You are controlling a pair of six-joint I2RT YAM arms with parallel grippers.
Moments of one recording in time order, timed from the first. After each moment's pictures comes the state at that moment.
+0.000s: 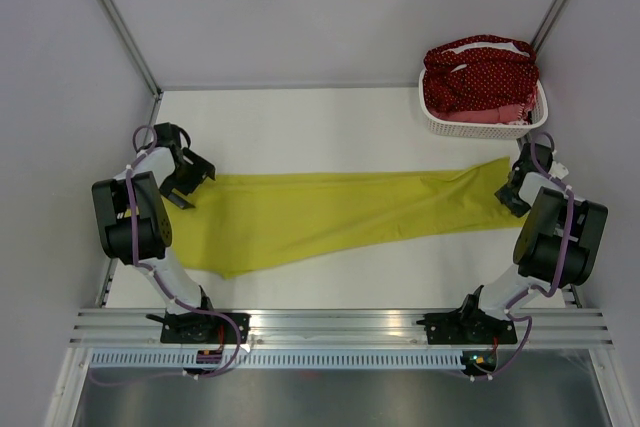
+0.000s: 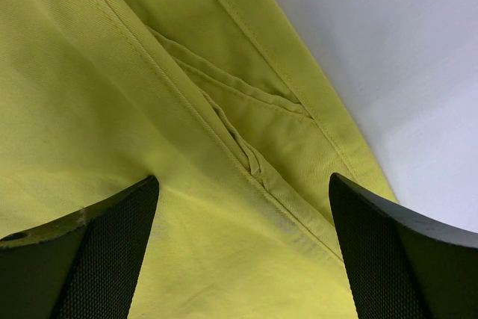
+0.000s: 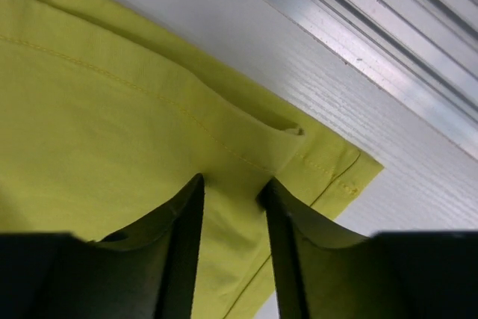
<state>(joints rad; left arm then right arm) 0.22 1.80 1.16 -0.59 -0.06 -0.76 -0.41 1.65 0.89 -0.29 0.27 0.51</state>
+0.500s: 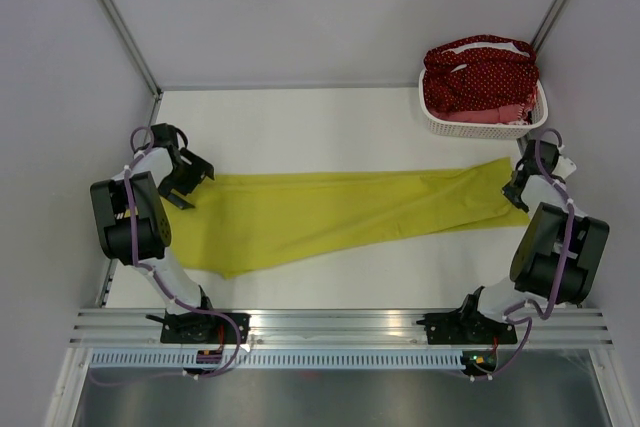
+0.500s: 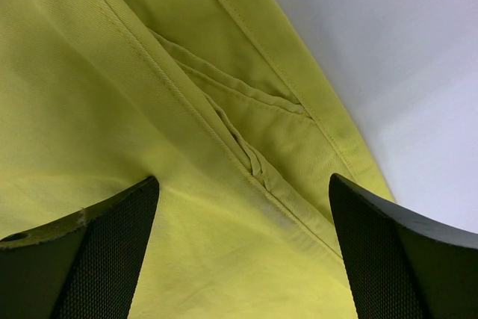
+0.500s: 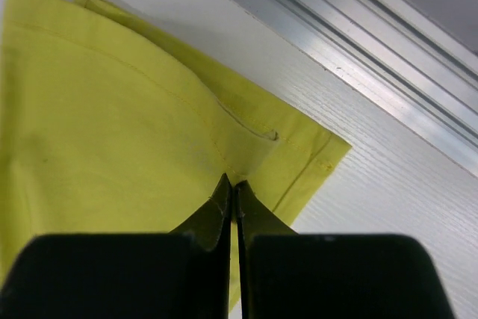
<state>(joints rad) 0.24 1.80 1.16 -0.59 -0.03 -0.76 -0.41 1.56 0.89 -0.32 0.29 0.51</state>
